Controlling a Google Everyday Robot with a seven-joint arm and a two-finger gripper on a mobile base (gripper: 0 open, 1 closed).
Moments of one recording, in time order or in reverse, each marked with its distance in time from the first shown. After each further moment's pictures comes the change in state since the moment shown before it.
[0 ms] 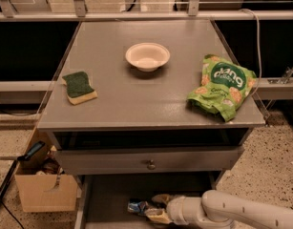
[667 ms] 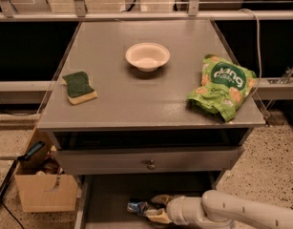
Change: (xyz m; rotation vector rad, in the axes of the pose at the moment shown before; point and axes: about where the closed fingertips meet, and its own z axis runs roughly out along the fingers) arm 0.000 0.000 0.000 0.000 0.000 0.000
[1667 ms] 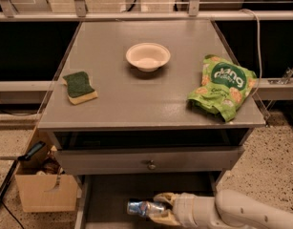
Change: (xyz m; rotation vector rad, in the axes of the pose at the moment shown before) arm -0.058 0.025 -0.059 -0.012 -0.063 -0.128
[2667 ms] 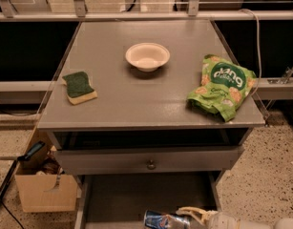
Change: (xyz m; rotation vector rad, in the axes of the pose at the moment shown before) arm -0.072 0.060 -0.144 0.098 -0.063 -0.207
